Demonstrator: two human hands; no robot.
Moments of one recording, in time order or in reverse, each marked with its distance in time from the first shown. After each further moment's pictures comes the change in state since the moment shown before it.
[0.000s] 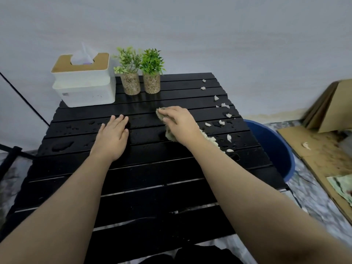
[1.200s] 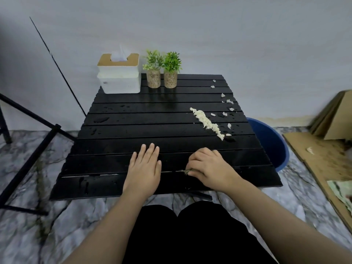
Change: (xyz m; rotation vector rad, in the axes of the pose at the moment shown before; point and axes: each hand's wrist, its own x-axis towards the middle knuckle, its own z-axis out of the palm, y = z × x) left_hand -0.195 0.070 0.013 0.100 -0.005 -0.017; right_hand -0.186 -0.020 -0.051 -0.409 -0.342 -0.364
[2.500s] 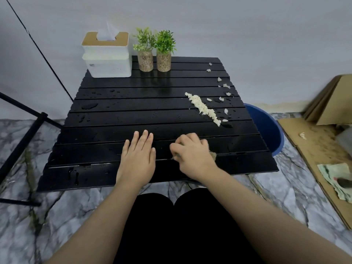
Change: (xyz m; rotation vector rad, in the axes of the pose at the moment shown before) left_hand 0.000 0.003 0.000 0.004 0.002 -0.010; right_hand 0.025 -0.038 0.018 -0.009 0.007 0.260
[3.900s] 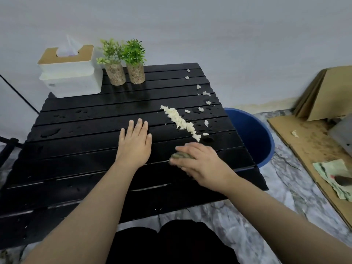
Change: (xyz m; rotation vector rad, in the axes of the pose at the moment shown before) left_hand 0.130 0.047 0.020 0.032 -0.109 0.009; right_hand -0.010 0.115 -0.018 0.120 0.018 -0.199
